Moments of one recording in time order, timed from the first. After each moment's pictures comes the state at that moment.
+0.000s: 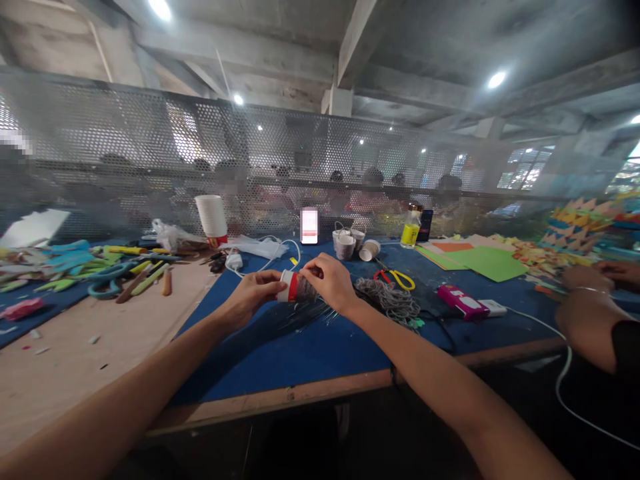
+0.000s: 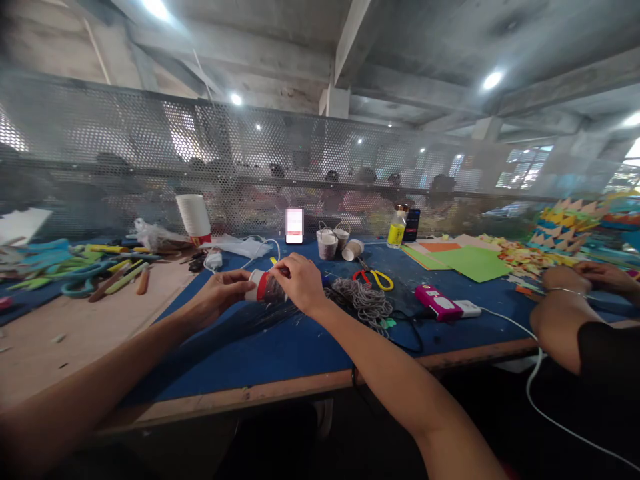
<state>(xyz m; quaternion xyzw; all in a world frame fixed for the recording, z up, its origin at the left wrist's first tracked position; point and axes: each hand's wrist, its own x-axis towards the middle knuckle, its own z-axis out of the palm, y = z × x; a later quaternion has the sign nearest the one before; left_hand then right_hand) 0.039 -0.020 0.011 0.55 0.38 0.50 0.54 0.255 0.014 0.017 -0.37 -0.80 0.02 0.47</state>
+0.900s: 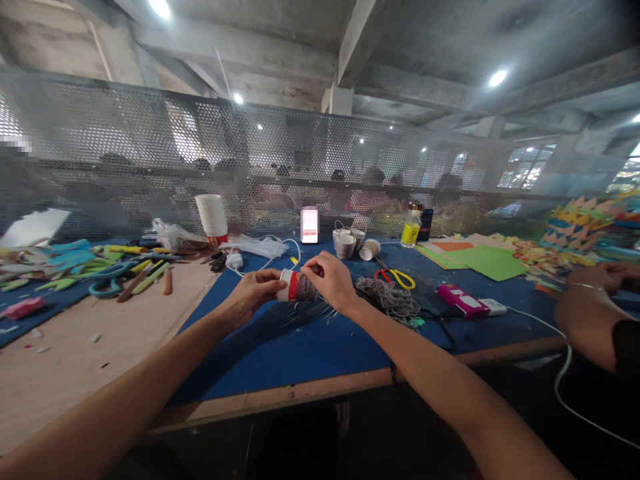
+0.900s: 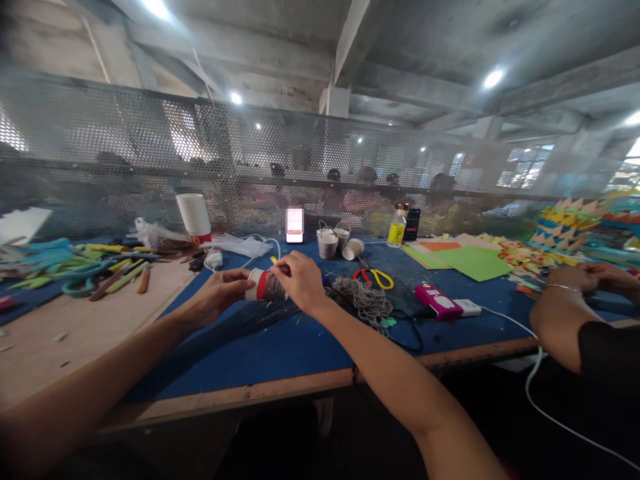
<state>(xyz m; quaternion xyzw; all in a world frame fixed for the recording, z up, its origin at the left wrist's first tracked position) 0.041 -0.021 0.012 0.54 0.38 0.51 0.55 0.256 0.015 0.016 -0.37 -0.80 0.01 0.47</state>
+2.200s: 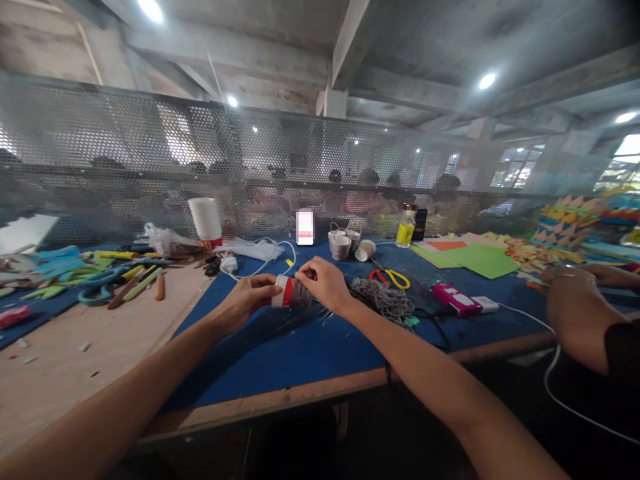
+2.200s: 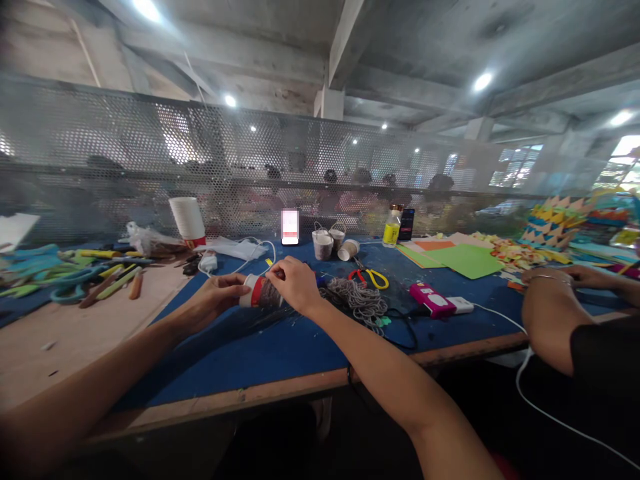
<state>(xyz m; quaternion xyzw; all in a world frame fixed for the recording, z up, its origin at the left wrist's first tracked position) 0.042 -0.028 0.017 0.56 0.40 0.49 0.54 0.254 0.017 0.014 -0.38 -0.80 0.06 0.45</state>
